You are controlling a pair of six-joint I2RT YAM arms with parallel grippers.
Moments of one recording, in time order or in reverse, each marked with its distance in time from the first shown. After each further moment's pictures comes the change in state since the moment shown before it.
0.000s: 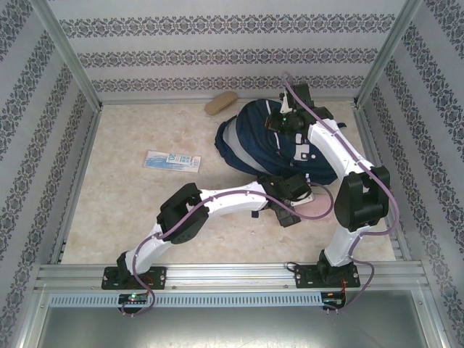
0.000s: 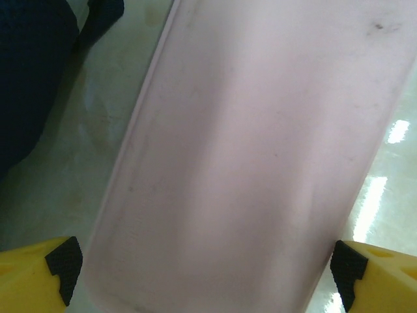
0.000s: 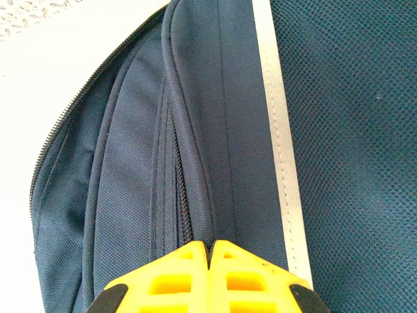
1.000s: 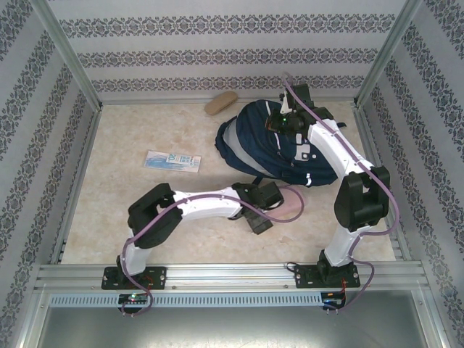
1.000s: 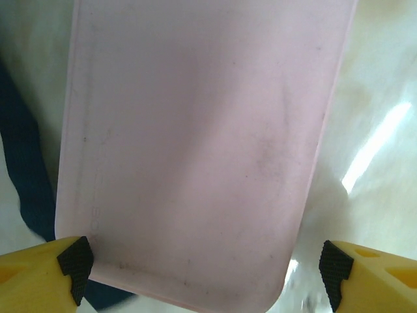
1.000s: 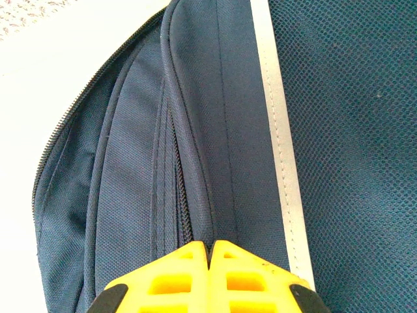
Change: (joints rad) left arm 0.013 -0.358 -0.522 -0.019 -0.053 -0.249; right arm 0.000 -0.001 -0.004 0.000 -0.001 0.003
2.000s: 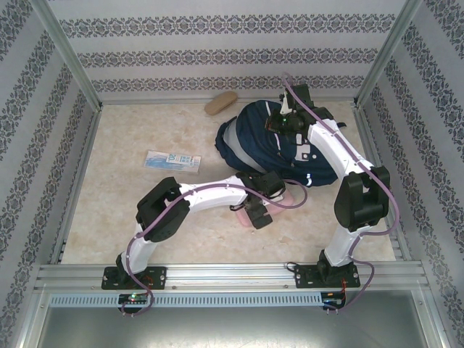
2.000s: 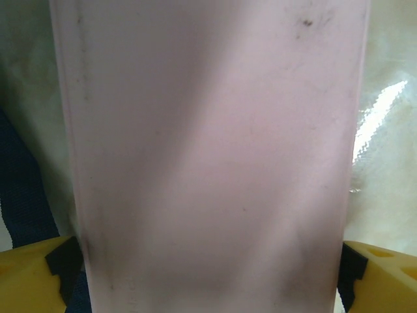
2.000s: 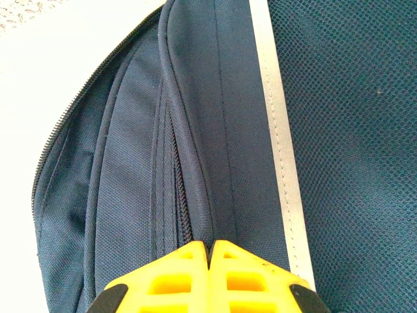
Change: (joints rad) left arm 0.069 0.153 0.237 -0.126 0.079 0.174; right arm 0.001 0.000 0.001 -0.014 -0.002 0.000
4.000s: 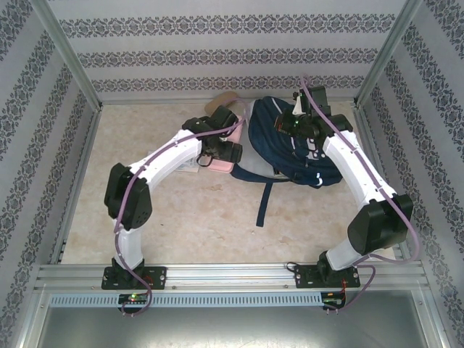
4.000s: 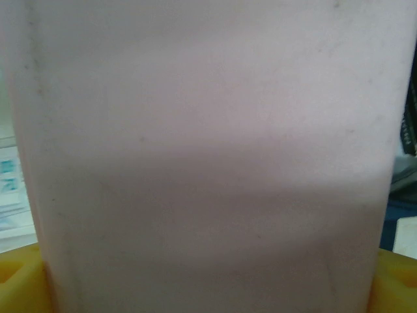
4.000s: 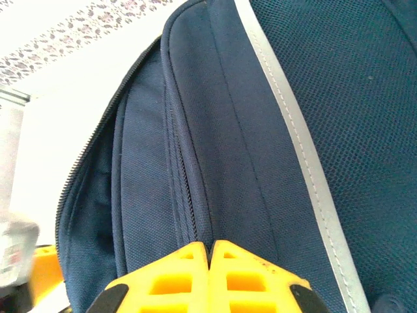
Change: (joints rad) left arm 0.414 -0.123 0.196 -0.120 0.030 -0.470; right arm 0.000 -0.228 -0.082 -0.033 0.023 0.050
